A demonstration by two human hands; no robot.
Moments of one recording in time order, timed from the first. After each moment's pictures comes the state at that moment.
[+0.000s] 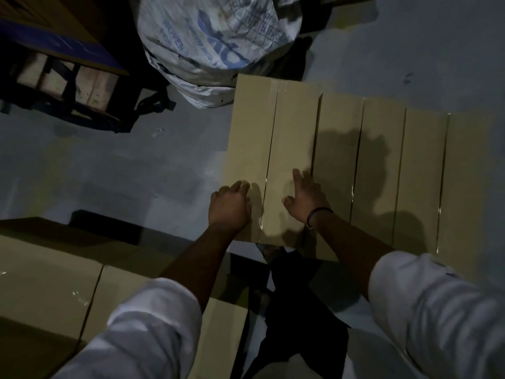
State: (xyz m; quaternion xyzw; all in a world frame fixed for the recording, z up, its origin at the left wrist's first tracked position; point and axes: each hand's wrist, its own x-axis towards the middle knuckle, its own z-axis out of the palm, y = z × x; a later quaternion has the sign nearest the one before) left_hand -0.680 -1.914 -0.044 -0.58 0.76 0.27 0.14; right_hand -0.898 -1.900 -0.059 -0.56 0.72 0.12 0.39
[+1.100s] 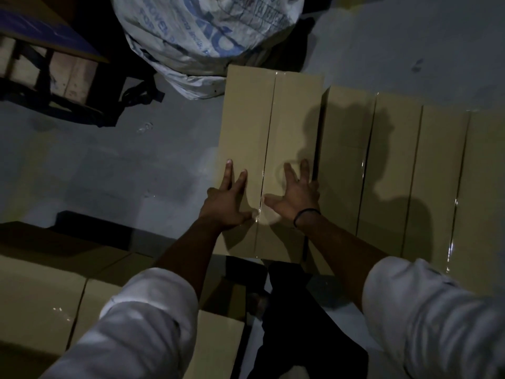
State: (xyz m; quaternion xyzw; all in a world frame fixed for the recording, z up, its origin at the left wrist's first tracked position) left_hand -0.669 -1.960 -0.114 -0.54 0.73 0.39 0.14; right_hand -0.876 -1.942 -0.093 -0.48 0.77 0.08 0.40
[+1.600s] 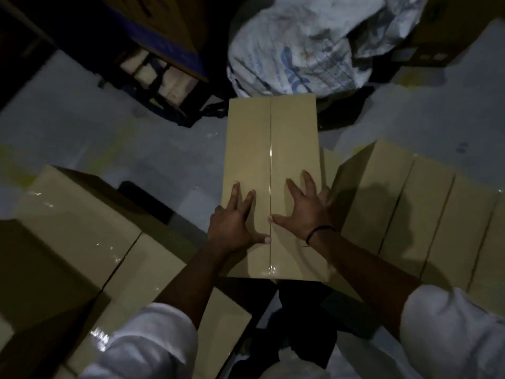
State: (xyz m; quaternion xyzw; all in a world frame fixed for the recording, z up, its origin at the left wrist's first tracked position) left_hand -0.600 -1.868 0.033 -0.68 0.64 0.34 0.09; right_hand -0.799 -1.921 0.037 -0.69 0.65 0.10 0.31
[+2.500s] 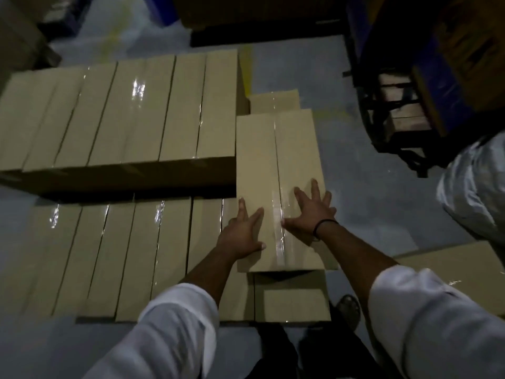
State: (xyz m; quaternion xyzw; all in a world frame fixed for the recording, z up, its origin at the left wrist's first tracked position) left_hand -0.382 -1.442 0.044 -0.91 0.26 0.32 -0.08; right_hand -0.442 -1.662 0.039 -0.89 0.26 0.24 0.28
